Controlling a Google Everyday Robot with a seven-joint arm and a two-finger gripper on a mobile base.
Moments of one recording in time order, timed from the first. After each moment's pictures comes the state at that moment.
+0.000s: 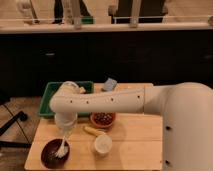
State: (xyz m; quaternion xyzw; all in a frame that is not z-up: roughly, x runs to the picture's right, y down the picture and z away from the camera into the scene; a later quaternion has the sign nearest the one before) arm -0.196 0.205 0.699 -0.28 -0.28 -0.44 0.81
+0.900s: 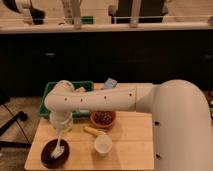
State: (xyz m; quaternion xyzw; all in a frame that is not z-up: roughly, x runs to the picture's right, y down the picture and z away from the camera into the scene) arm -0.220 0.209 0.698 -0.28 -0.31 -0.46 0.79
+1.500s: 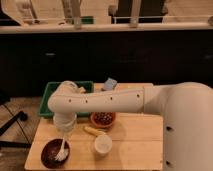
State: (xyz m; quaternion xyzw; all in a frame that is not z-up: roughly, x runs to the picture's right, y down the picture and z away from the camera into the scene) arm -0.191 0.213 0.683 -0.29 -0.29 -0.45 0.79
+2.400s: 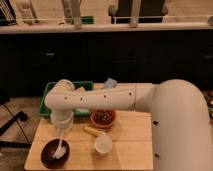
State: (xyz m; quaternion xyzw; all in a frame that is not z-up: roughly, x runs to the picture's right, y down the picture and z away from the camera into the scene) arm -0.218 0.213 0.700 -0.30 -0.31 -0.47 0.77
